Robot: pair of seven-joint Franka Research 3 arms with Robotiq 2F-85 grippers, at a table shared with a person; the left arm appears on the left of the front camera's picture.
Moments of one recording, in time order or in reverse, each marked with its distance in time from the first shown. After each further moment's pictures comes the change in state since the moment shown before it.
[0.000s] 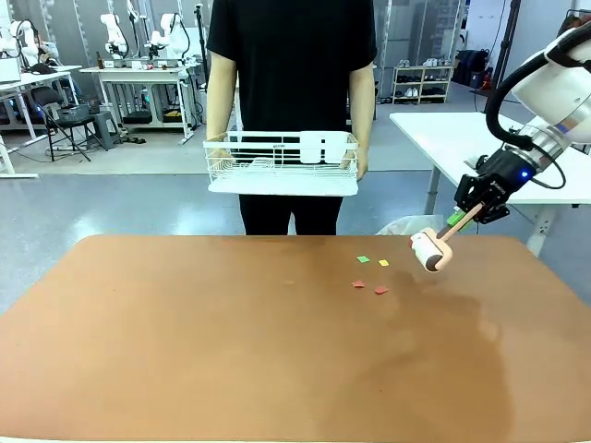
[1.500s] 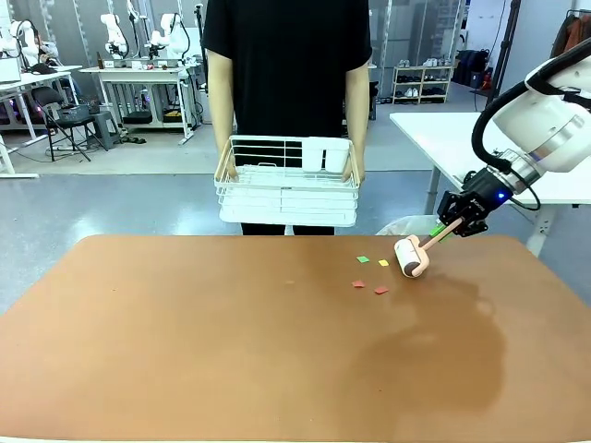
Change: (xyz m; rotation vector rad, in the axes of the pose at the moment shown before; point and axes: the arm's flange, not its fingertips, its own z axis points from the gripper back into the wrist) left arm 0.000 0.000 0.000 0.000 0.000 -0.002; right arm 0.028 -0.018 -0.048 0.028 -0.102 -0.025
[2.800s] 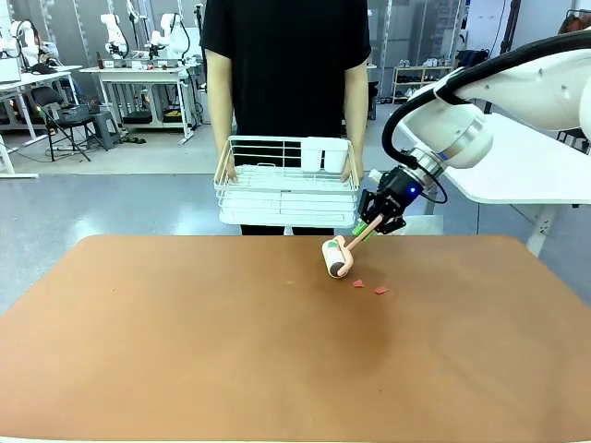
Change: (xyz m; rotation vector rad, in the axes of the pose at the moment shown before) left arm 0.000 0.000 0.000 0.000 0.000 0.000; right arm 0.033 0.136 -0.117 -0.009 0.187 0.075
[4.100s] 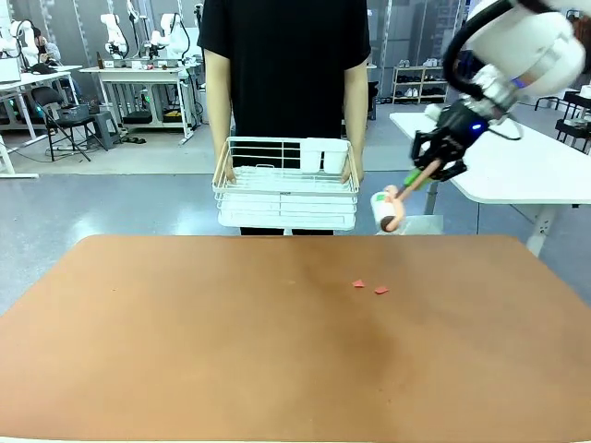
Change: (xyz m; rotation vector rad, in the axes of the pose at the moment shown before) left arm 0.000 0.000 0.001 0.000 -0.001 0.001; right arm -0.120 0.029 0.175 -0.115 -0.216 -0.077
